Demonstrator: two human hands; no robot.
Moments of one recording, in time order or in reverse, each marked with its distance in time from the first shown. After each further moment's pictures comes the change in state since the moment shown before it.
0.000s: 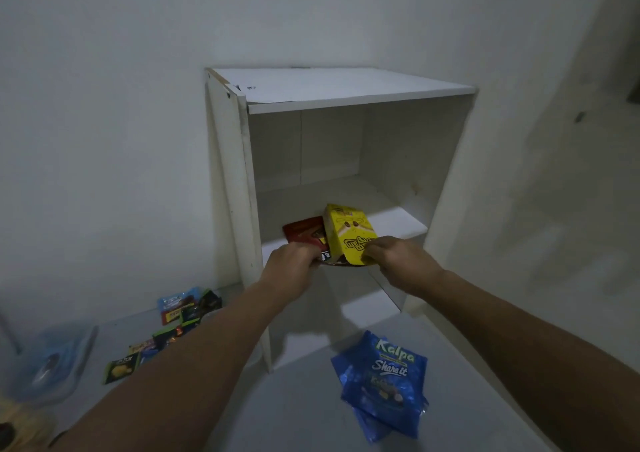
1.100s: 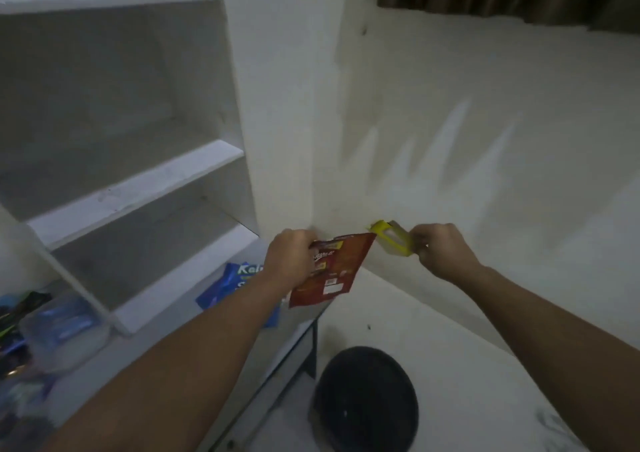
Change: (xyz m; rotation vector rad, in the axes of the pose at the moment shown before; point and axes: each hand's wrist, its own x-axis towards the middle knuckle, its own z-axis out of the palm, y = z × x) left_hand -0.071 0.275 0.126 -0.221 -0.308 0.172; right_hand -0.392 0.063 -0.046 0.235 0.001 1.091
